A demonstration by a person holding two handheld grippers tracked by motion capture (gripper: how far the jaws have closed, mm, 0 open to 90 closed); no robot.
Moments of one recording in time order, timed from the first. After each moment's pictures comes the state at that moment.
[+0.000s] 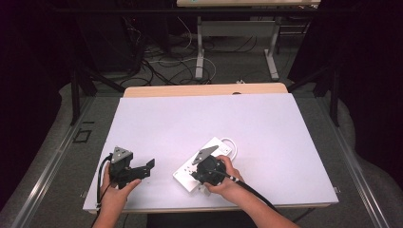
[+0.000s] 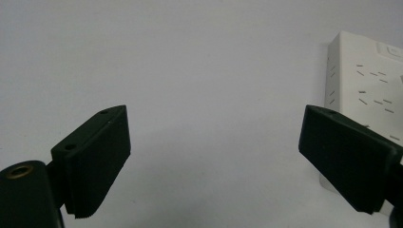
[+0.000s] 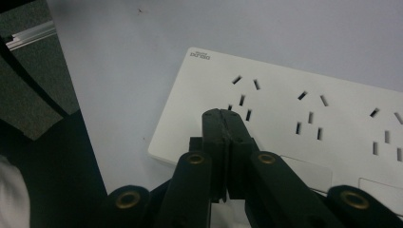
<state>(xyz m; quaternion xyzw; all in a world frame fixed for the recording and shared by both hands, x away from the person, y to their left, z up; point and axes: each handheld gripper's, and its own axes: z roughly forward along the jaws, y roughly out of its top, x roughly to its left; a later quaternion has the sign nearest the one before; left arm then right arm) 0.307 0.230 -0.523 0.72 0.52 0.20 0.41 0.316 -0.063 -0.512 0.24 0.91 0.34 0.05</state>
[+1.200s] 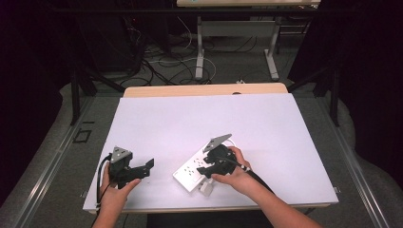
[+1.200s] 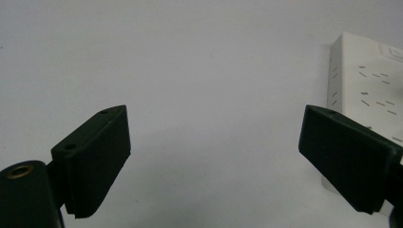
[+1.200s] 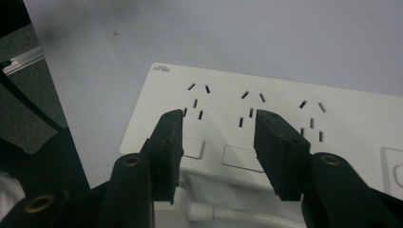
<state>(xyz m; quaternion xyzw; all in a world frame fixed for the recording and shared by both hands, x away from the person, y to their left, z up) 0.307 0.232 -0.523 0.72 0.52 0.20 0.41 0.336 -0.092 -0.492 0.28 0.89 0.35 0.05</state>
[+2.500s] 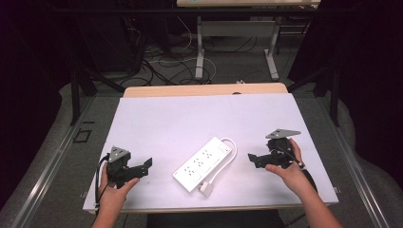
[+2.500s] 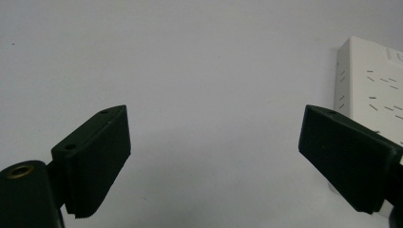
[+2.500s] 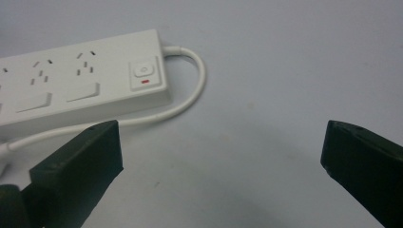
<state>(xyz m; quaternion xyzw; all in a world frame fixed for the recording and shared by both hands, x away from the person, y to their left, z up) 0.307 0.237 -0.522 0.71 0.53 0.20 0.41 0.344 -0.250 -0.496 0.46 0.79 0.37 0.18</state>
